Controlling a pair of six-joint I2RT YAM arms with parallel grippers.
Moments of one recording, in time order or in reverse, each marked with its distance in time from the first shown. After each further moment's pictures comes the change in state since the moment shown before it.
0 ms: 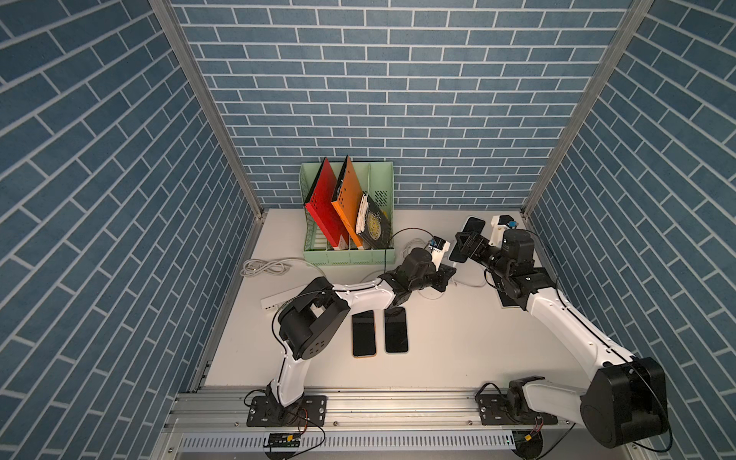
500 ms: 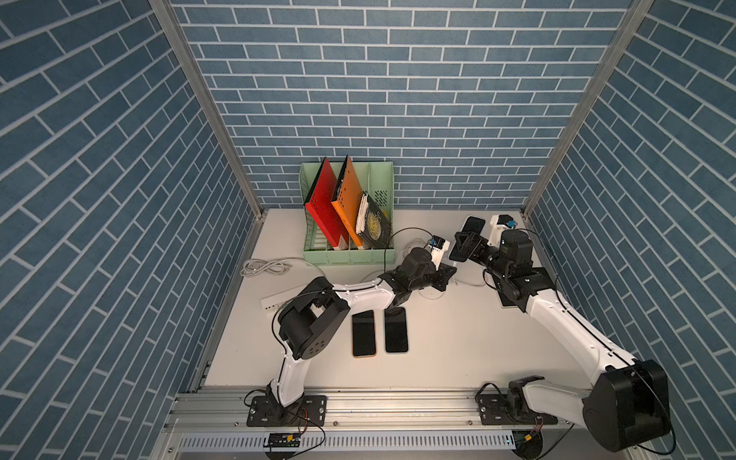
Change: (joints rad) left arm 0.000 0.000 0.000 0.014 0.005 -0.021; right arm 0.032 -0.018 -0.003 0.001 0.055 -0.015
